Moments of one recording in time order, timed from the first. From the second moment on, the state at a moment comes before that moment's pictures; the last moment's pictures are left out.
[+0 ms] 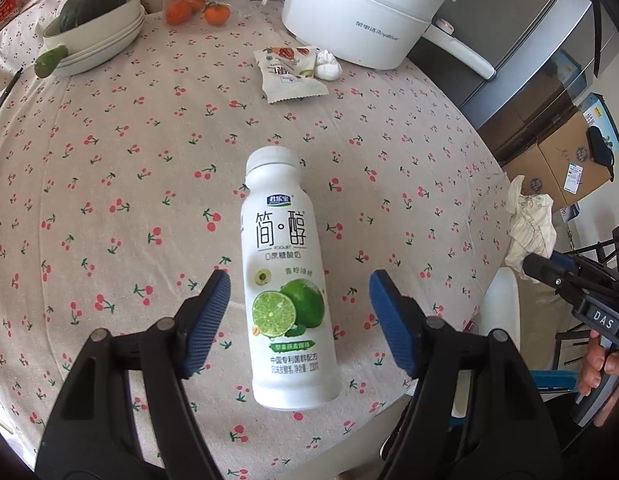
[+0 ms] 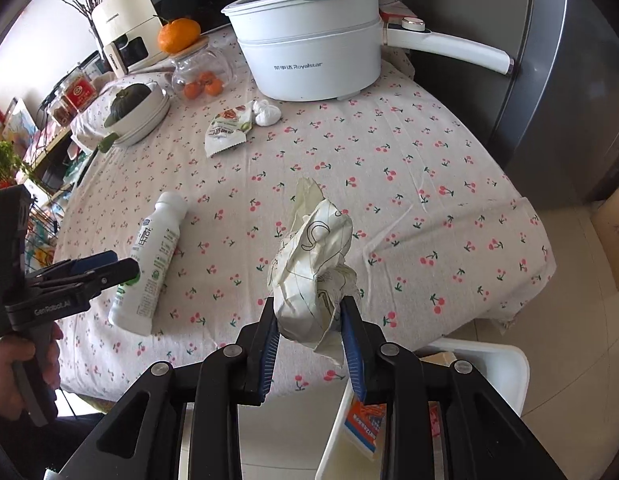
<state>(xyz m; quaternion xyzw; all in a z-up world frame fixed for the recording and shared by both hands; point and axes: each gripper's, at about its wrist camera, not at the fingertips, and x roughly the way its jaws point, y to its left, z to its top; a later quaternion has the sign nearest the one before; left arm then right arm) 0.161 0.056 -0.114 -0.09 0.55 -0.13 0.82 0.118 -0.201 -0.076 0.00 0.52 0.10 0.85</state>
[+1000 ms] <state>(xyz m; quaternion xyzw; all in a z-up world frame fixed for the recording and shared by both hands) 0.097 -0.052 -0.073 0.00 0.51 -0.27 0.82 0.070 -0.298 -0.071 0.01 0.54 0.04 0.84</state>
